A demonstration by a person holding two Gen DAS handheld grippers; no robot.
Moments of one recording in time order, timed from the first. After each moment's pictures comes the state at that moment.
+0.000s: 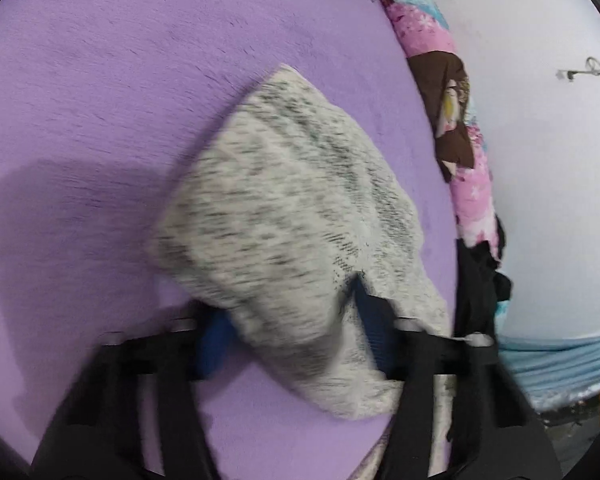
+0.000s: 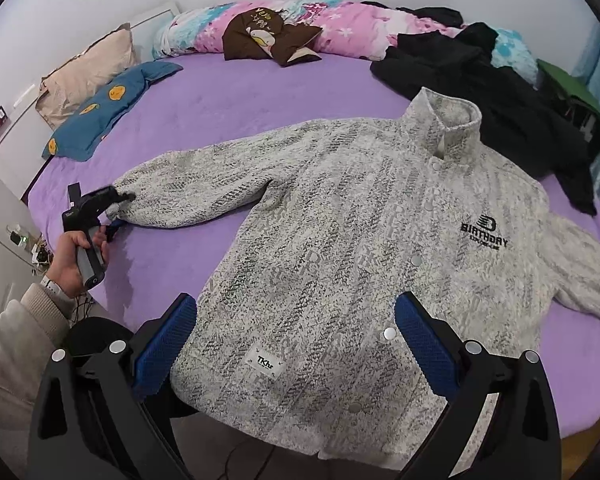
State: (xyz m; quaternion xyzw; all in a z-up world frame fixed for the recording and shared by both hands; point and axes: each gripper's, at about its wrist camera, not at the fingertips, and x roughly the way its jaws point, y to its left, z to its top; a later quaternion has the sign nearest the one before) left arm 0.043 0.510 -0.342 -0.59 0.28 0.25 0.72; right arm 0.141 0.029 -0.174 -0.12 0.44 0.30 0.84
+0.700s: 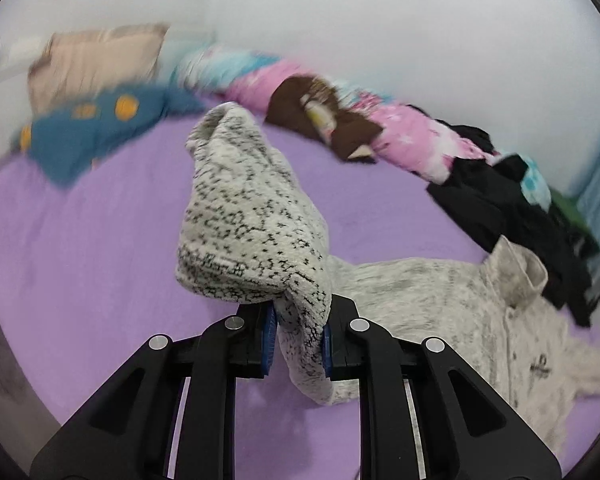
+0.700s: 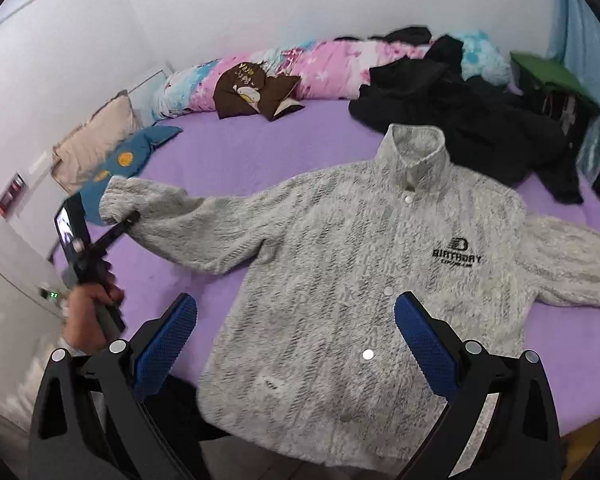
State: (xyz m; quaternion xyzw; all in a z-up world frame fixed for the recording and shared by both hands) left arm 0.137 0.320 -0.138 -0.17 0.28 0.29 0.90; right arm 0.171 -0.044 -0.097 -0.01 0.42 0.32 0.85
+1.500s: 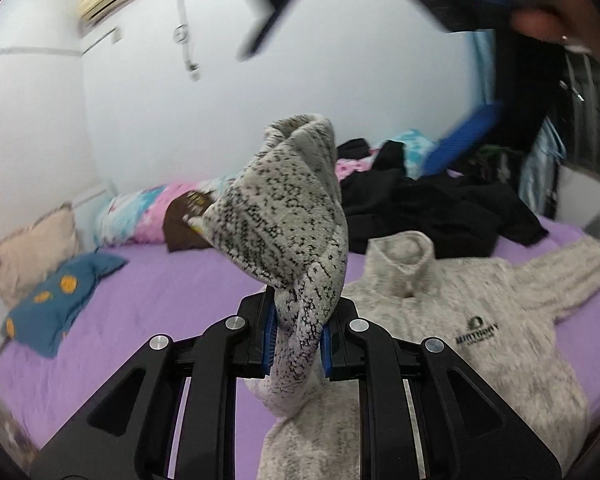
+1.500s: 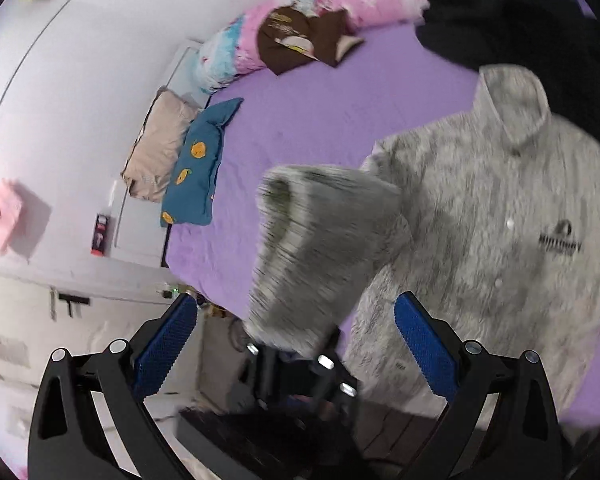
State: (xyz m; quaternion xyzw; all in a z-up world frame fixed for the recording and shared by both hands) left arm 0.189 0.046 -0.061 0.08 0.21 0.17 0.96; right arm 0.299 0.034 -0.021 0.12 0.60 0.41 0.68
